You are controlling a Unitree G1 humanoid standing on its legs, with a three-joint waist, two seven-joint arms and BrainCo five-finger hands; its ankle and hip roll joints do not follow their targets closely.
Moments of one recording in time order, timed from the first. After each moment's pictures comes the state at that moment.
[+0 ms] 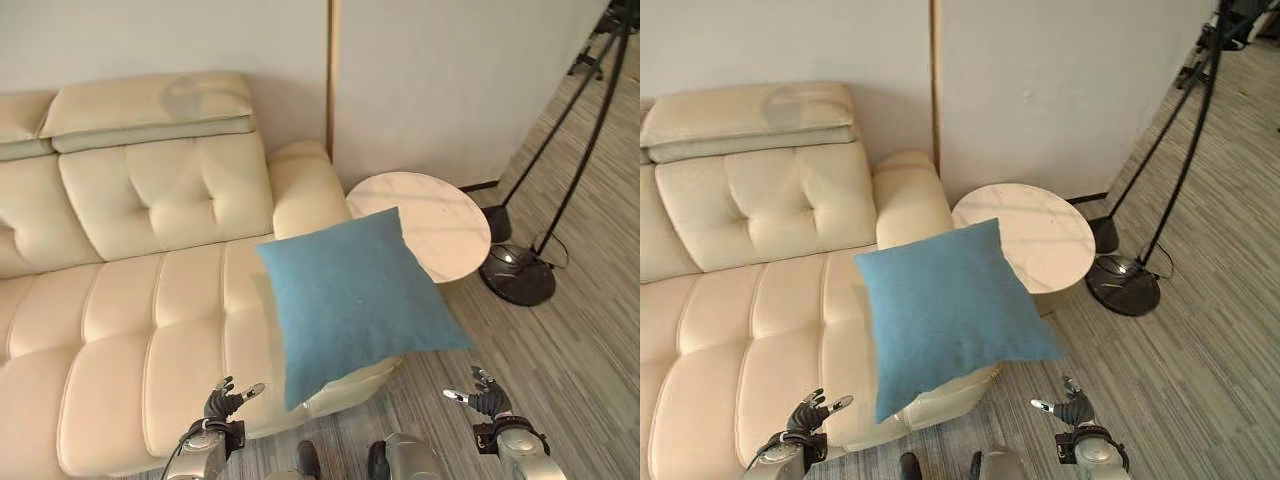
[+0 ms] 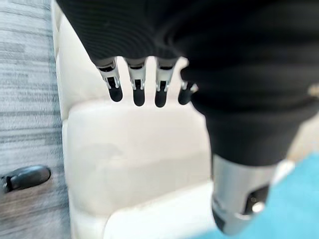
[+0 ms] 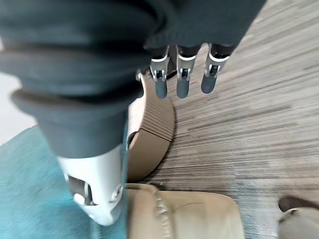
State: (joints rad) left arm 0.00 0.30 -0.07 0.79 -0.31 0.03 0.16; right arm 0.08 -0.35 0.09 0.56 0.13 0.05 -0.18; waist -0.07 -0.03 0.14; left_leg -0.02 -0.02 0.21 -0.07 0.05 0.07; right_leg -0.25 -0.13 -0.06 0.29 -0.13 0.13
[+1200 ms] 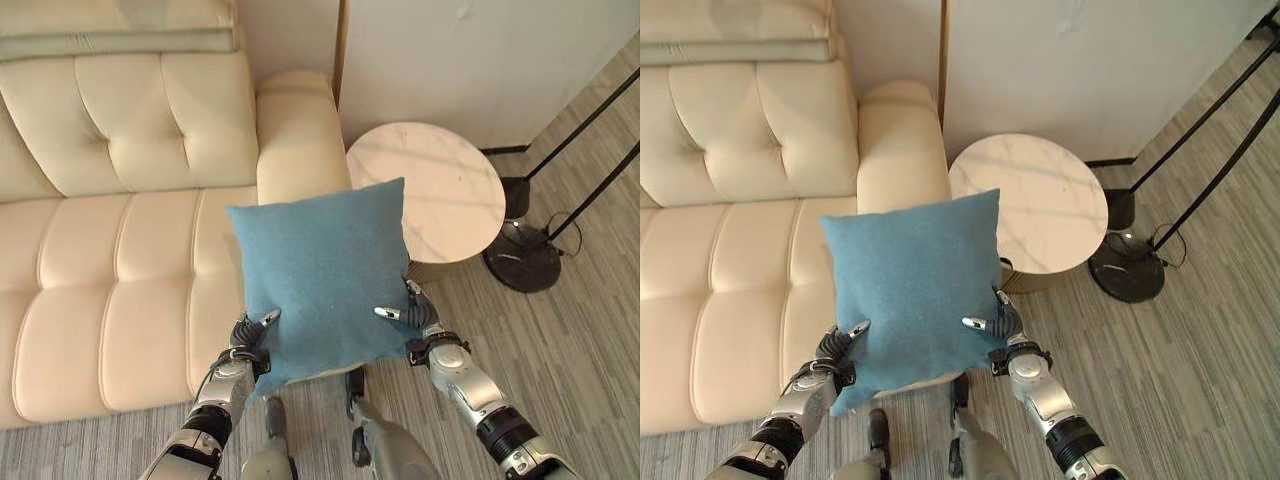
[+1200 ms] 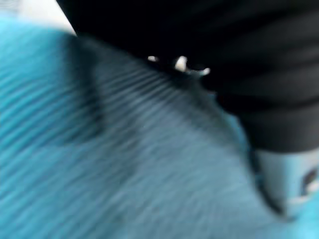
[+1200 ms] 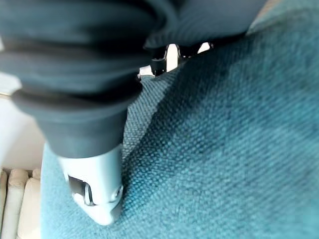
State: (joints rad) left arm -0.30 0.22 -0.21 0.84 -0.53 -0.02 0.25; right arm -0.29 -0.25 0.43 0.41 0.33 0.04 -0.26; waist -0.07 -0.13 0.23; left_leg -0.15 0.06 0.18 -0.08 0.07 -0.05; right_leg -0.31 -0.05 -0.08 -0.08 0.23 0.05
